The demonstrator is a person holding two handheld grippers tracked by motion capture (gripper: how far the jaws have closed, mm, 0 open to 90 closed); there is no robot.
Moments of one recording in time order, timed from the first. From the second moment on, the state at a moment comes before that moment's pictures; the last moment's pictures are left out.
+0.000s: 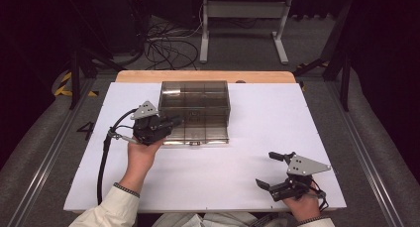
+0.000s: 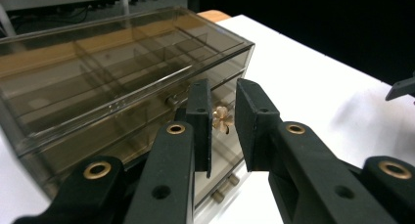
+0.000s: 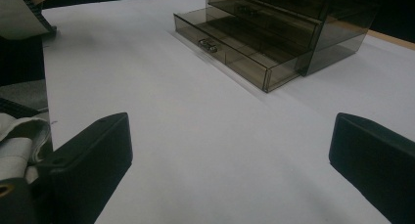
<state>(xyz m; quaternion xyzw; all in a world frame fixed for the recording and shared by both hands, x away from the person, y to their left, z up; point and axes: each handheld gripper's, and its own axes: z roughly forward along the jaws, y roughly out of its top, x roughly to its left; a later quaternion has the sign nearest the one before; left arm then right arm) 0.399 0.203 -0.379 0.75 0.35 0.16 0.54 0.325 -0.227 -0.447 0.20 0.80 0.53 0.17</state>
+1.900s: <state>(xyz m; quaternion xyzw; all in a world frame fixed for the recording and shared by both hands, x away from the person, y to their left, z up) 0.431 0.127 -0.439 0.75 0.34 0.18 0.54 0.324 -0.228 -0.447 0.20 0.80 0.54 0.17</state>
